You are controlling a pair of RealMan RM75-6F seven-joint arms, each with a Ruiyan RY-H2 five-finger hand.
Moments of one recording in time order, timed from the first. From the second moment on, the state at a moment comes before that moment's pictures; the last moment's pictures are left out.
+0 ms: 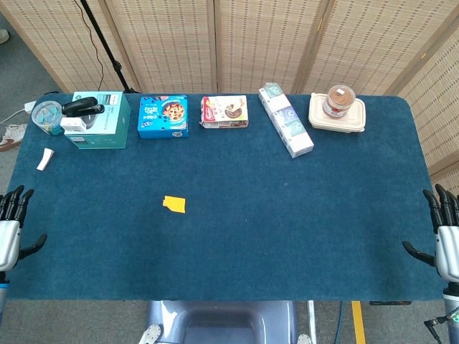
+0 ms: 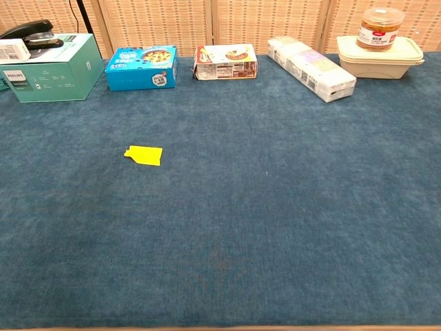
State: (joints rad) left arm -0.13 -1.21 -0.07 -1.52 1.40 1.48 0.07; right arm 0.07 -1.09 0.14 -1.62 -1.45 1.56 -0.05
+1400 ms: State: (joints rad) left arm -0.54 -1.61 -0.18 -1.28 1.32 1.08 0.29; right arm 0.08 -1.09 0.16 -1.61 -1.40 1.50 0.03
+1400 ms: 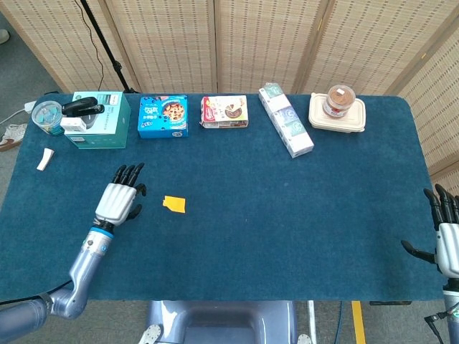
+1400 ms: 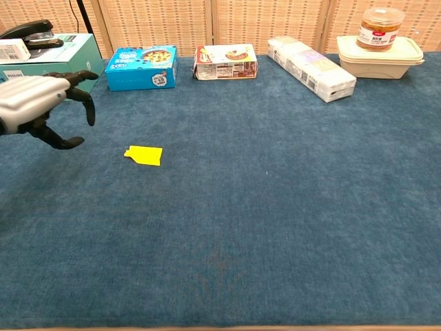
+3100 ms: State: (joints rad) left arm -0.68 -1.86 -0.19 -1.00 1.23 0.97 0.31; right arm 0.09 -1.09 0.16 -1.59 -1.36 1.46 0.07
